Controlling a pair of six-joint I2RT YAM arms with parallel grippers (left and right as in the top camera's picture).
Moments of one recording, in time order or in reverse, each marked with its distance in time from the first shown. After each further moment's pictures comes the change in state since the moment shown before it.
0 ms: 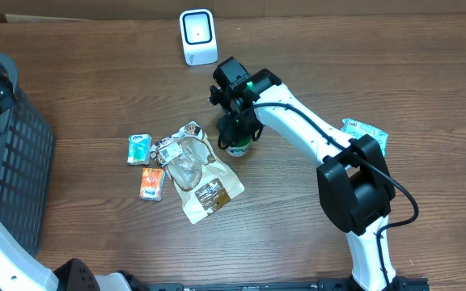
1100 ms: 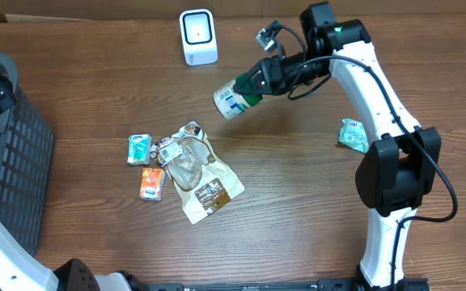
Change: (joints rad) left arm 0.000 0.000 0.000 0.000 0.000 0.000; right arm -0.344 0.000 0.213 -0.151 -0.995 -0.172
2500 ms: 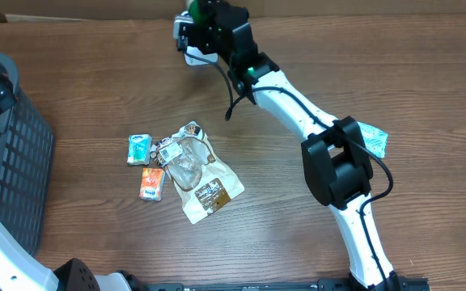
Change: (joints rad) left arm 0.000 0.000 0.000 0.000 0.000 0.000; right arm 0.279 0.232 -0.002 1.395 1.122 -1.022
